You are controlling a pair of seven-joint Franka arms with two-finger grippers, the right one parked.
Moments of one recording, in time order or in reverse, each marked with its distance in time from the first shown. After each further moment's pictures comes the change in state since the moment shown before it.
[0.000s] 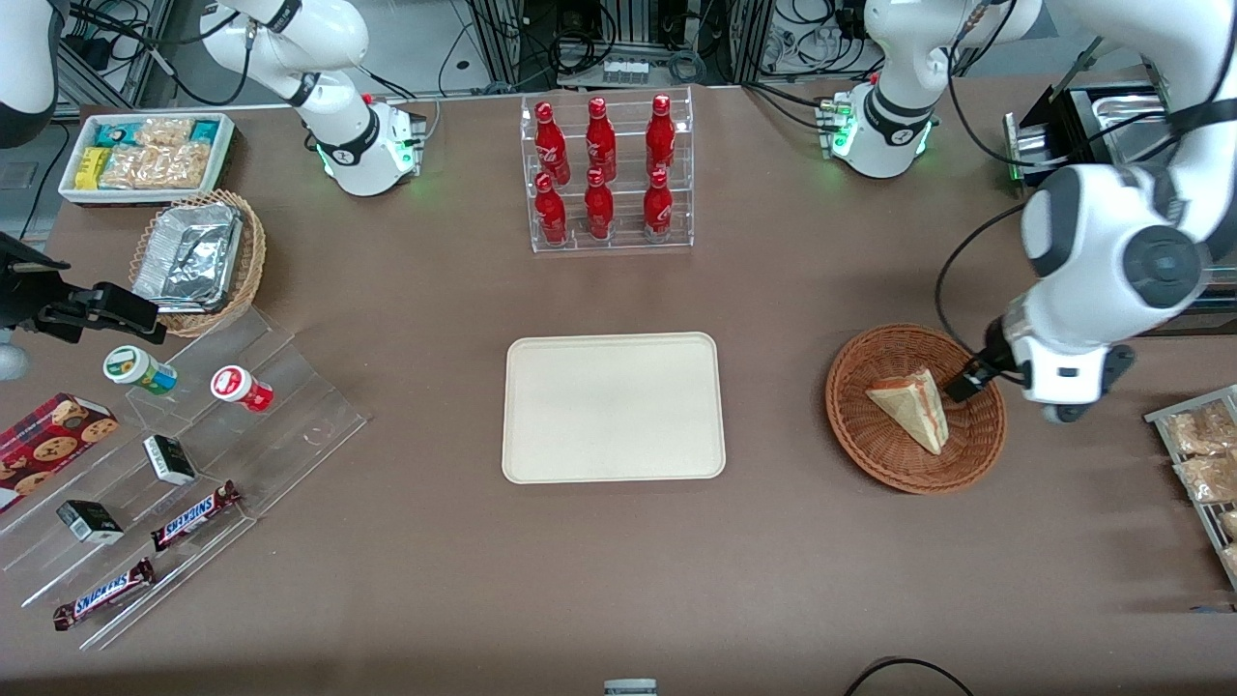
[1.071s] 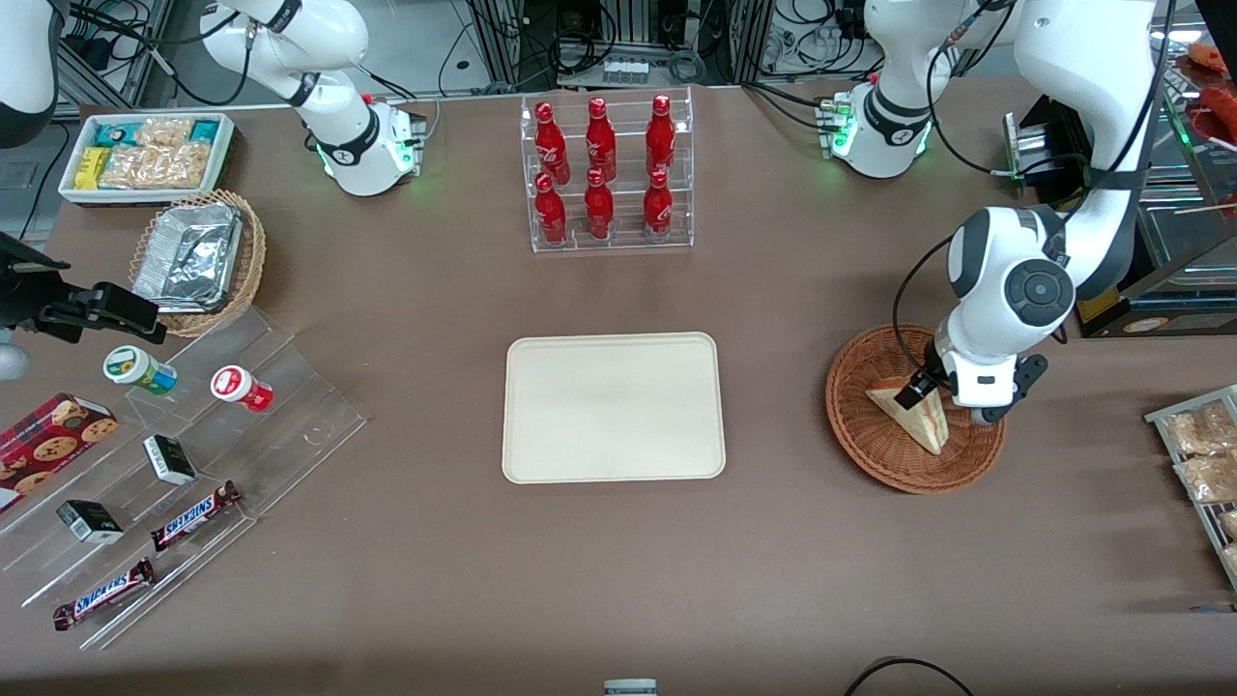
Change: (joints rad) arm -0.033 0.106 0.011 -0.162 0.046 0.287 -0.077
